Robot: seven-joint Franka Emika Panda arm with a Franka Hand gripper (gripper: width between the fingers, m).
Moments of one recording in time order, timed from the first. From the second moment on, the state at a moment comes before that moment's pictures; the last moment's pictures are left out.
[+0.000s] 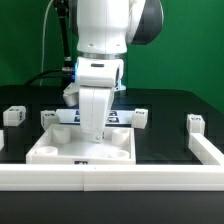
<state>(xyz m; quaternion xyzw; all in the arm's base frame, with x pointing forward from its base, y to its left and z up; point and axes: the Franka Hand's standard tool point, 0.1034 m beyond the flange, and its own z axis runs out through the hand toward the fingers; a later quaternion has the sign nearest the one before) 0.475 -0.025 0.007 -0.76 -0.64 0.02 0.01</state>
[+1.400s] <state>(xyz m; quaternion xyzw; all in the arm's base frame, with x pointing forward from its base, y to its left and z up) 0.480 -0.002 0.008 -0.72 -0.70 0.01 -0.01</state>
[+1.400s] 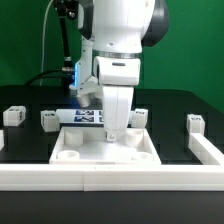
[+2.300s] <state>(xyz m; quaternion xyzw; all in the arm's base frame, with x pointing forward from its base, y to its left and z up) 0.484 0.076 0.007 -0.68 -0.73 -0.01 0.00</state>
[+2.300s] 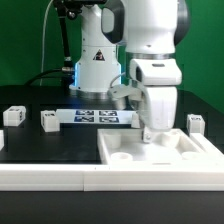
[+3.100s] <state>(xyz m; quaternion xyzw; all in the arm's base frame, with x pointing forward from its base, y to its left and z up) 0.485 0.074 0.007 -0.68 -0.73 -0.01 0.01</state>
